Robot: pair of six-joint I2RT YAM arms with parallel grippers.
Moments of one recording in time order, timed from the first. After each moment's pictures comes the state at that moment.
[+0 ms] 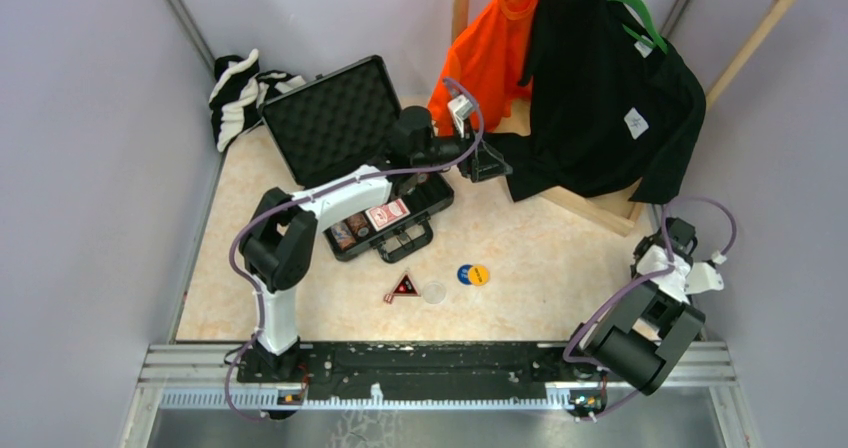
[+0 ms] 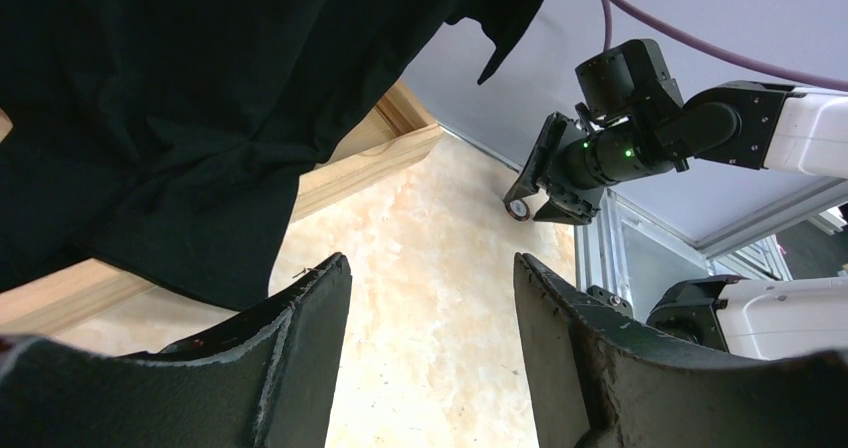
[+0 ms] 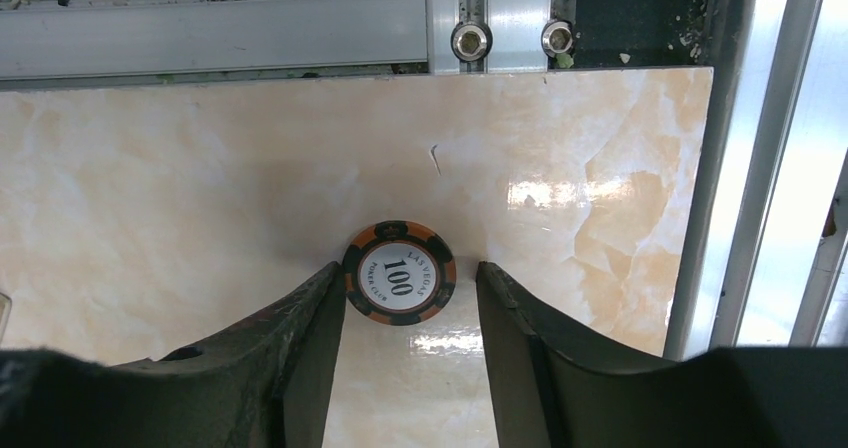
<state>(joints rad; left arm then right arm) -0.72 1.96 1.47 0.46 0.68 -0.46 -0.69 1.22 0.56 -0.54 0.39 0.86</state>
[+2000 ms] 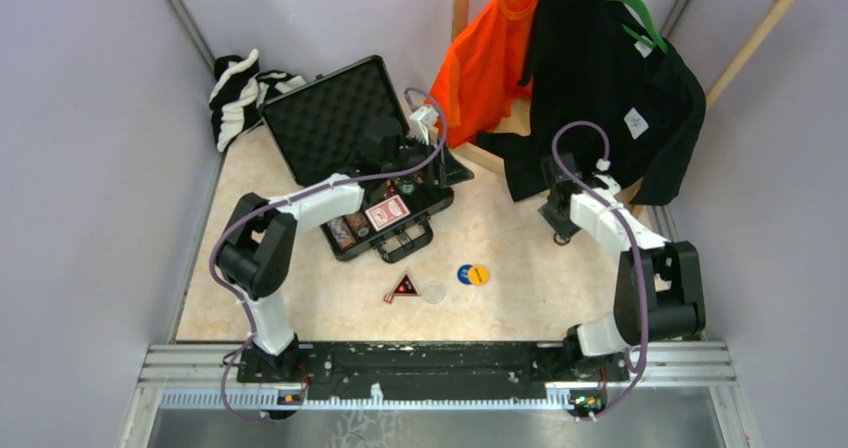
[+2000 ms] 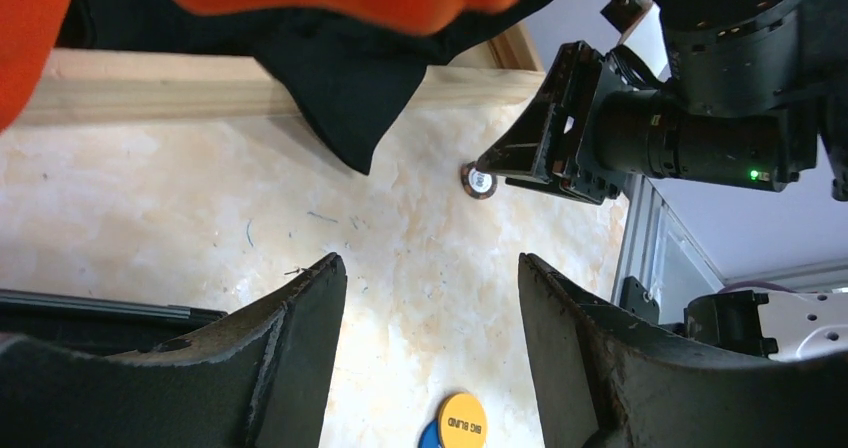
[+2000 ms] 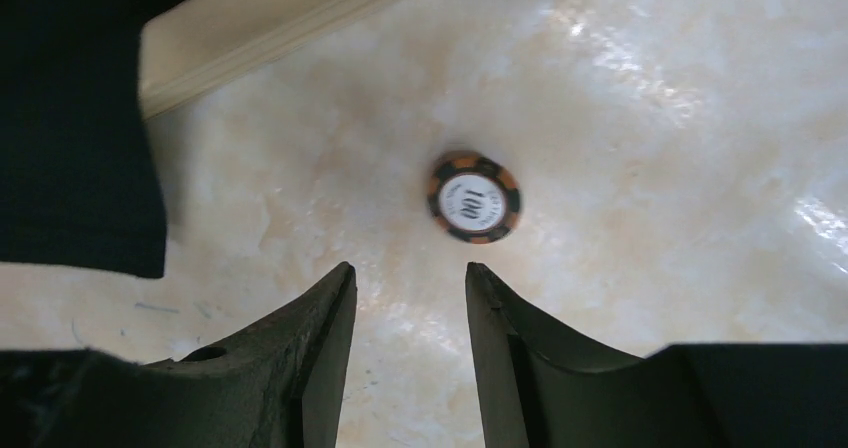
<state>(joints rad) -0.60 1.83 1.23 0.39 0.59 -0.51 0.15 1.42 0.90 -0.69 0.41 1.08</state>
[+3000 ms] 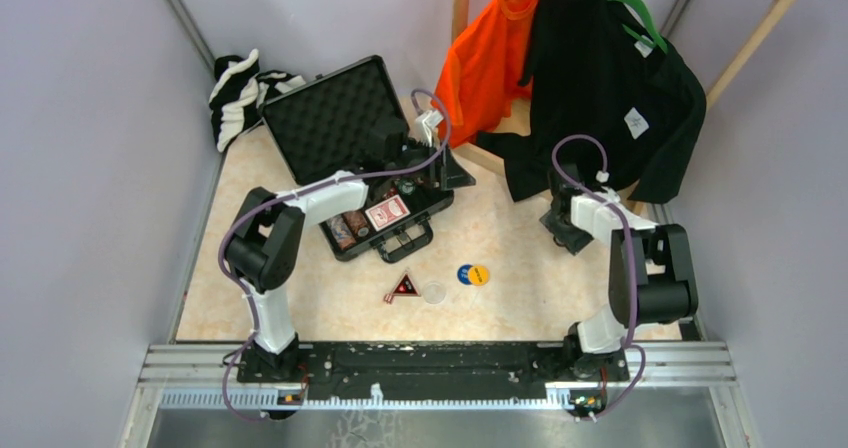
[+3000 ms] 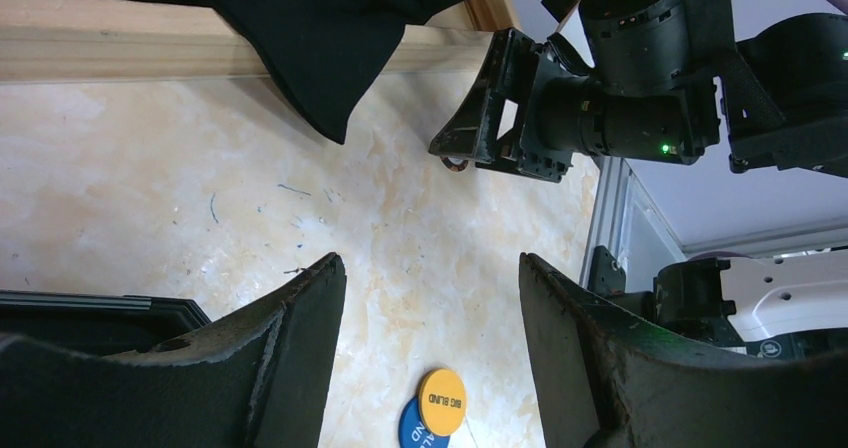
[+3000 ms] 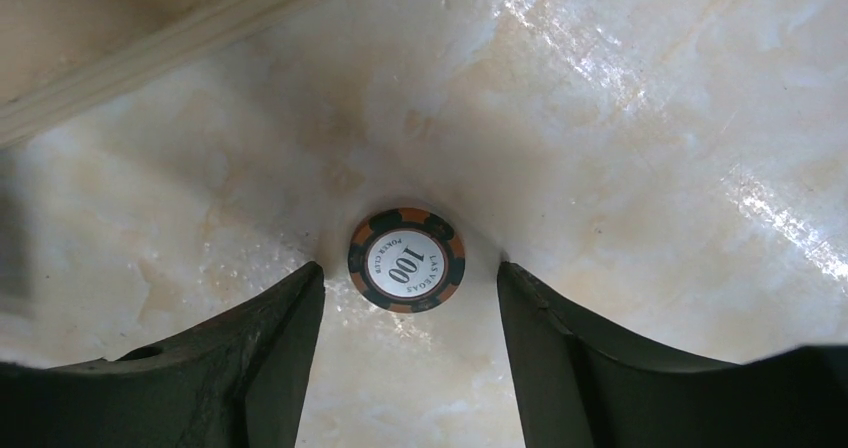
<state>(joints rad) -0.59 1.89 1.26 0.34 0.68 -0.54 0.10 1.53 0.83 -0.58 0.40 0.99</state>
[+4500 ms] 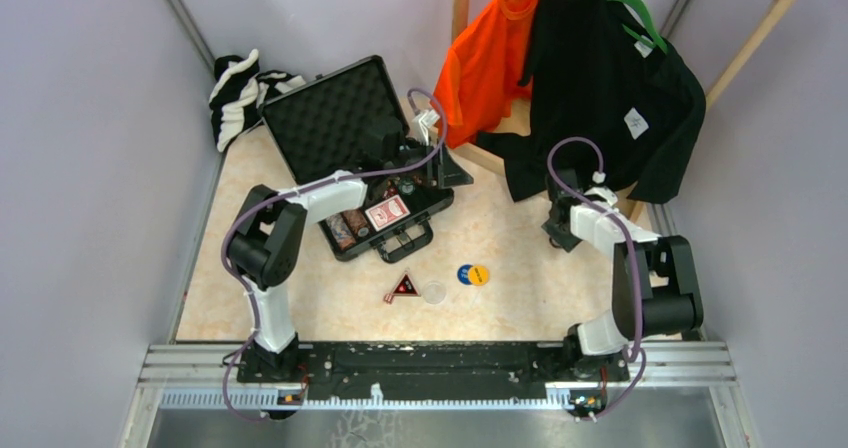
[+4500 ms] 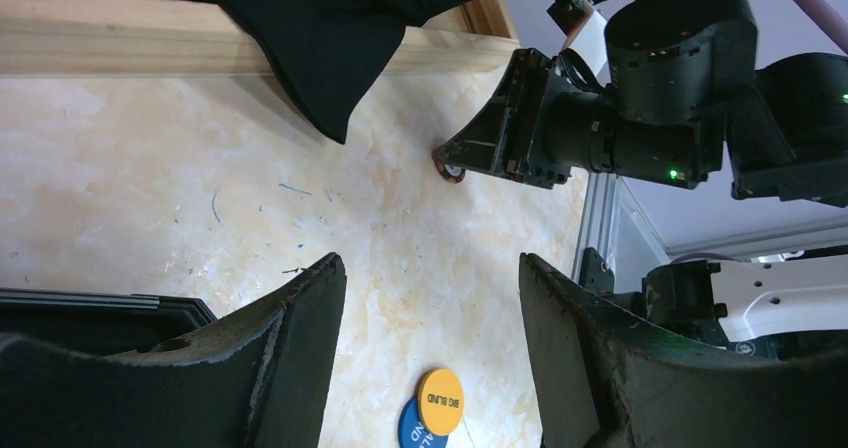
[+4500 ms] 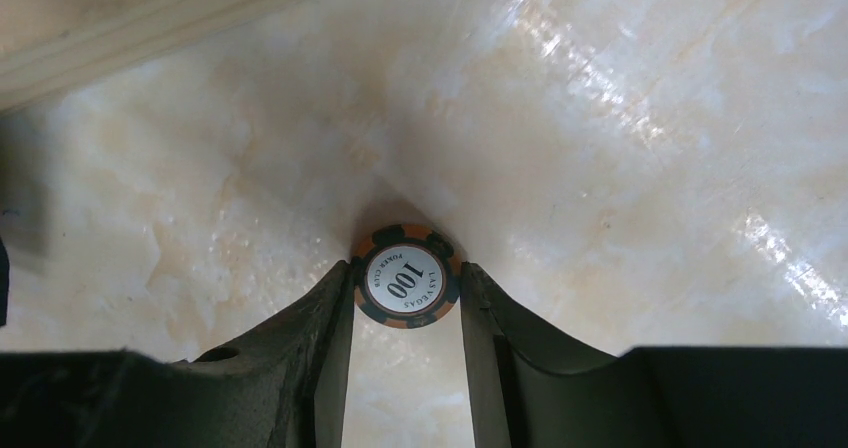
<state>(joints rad) -0.57 1.91 1.26 0.38 0.72 -0.58 0.12 1.47 0.77 -0.51 0.41 0.95</state>
